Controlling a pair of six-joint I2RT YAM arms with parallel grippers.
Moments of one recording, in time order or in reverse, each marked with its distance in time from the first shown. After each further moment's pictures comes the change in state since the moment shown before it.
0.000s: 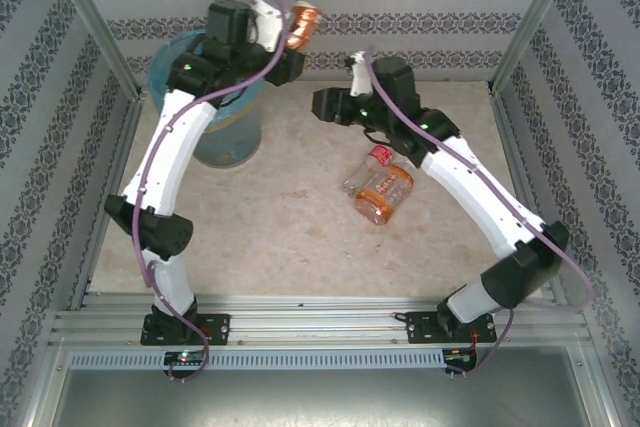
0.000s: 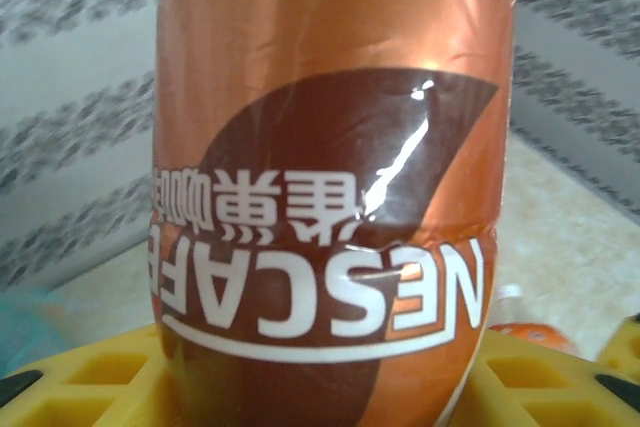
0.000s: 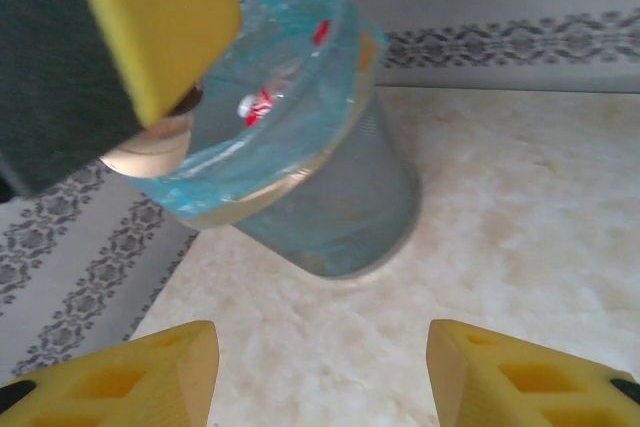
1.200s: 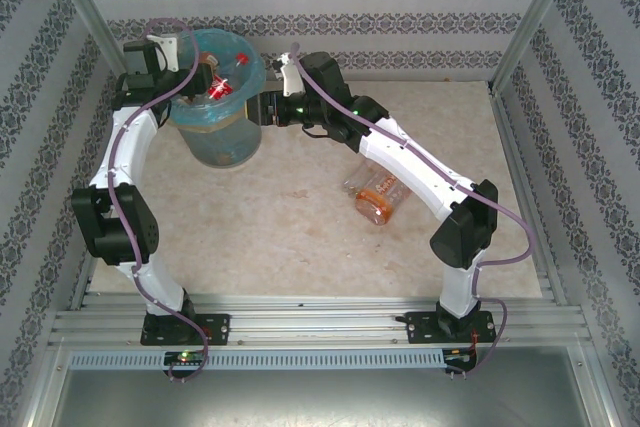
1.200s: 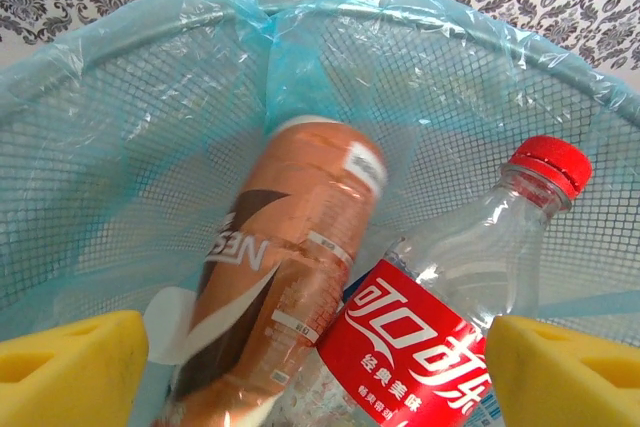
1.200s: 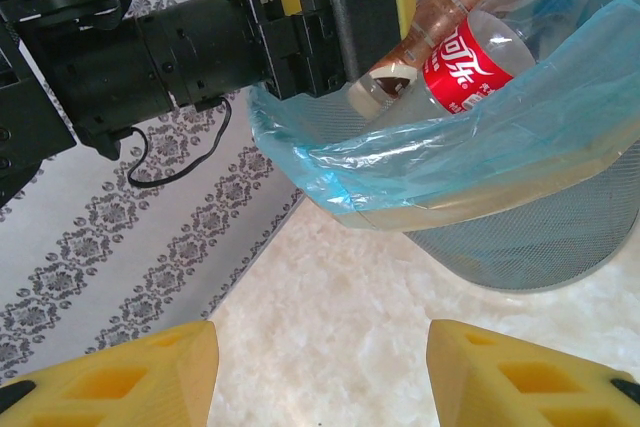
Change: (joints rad) left arm 0.480 -0.097 -0.632 0.526 0.026 -0.090; right arm 0.155 0.339 0.314 0.020 -0.124 0.045
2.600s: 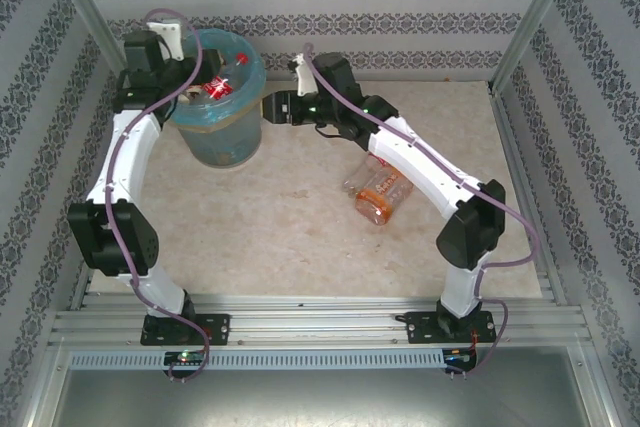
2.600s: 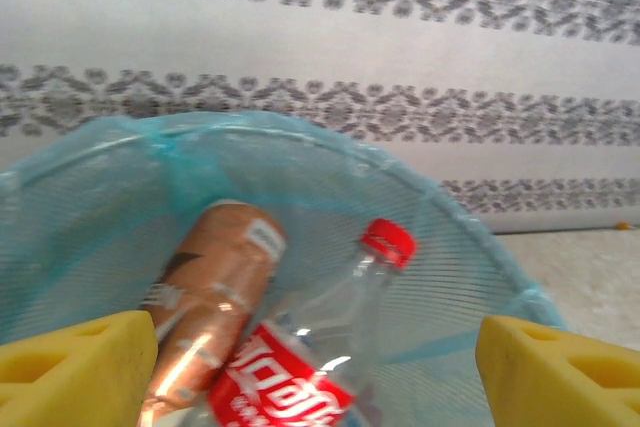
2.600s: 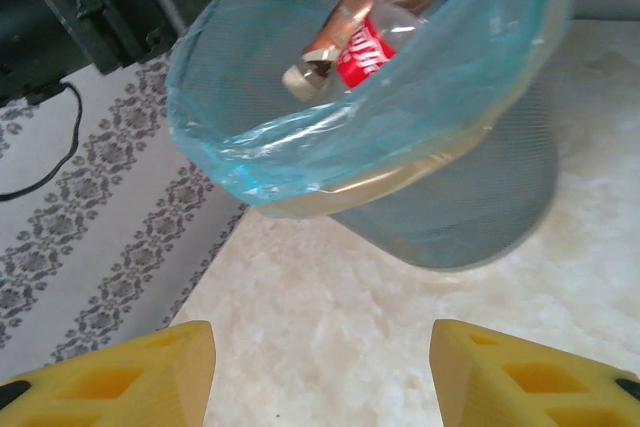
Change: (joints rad) left arm -0.091 -0.089 0.012 0.046 0.015 -0.072; right arm -0.068 -0.058 -0.097 -0.018 0.031 -0.011
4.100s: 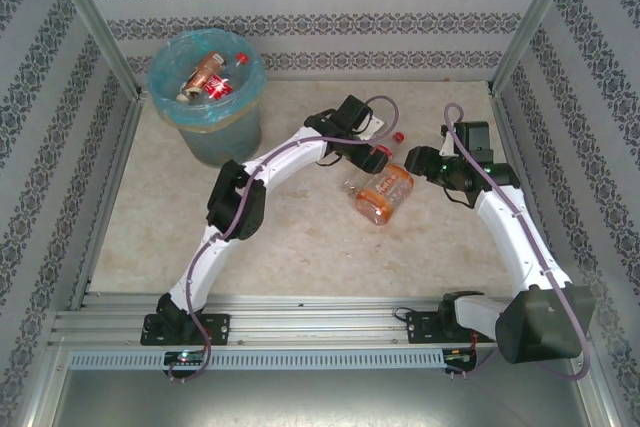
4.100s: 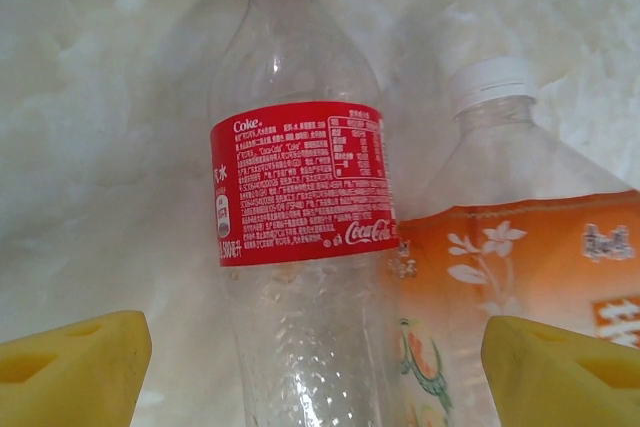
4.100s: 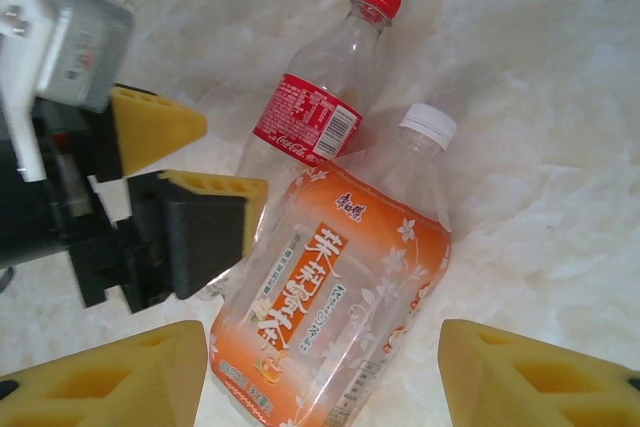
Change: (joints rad) left arm -0.728 0.757 0.555 -0.408 -0.052 0.054; right arm -0.599 -0.649 -0.843 -0.203 0.089 -0.072
